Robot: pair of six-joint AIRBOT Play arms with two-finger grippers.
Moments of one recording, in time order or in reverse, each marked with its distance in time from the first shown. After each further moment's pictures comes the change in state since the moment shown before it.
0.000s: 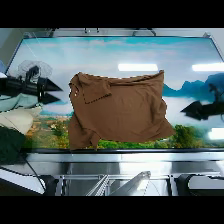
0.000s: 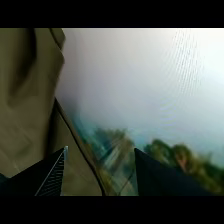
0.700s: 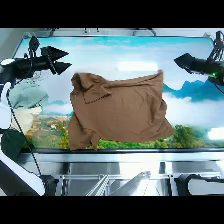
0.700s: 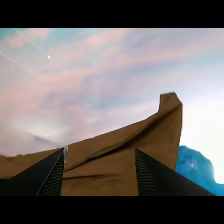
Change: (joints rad) left arm -0.116 -0.265 0.462 -0.535 0.167 0.091; right arm 0.343 -0.005 0.350 0.348 -0.618 -0.034
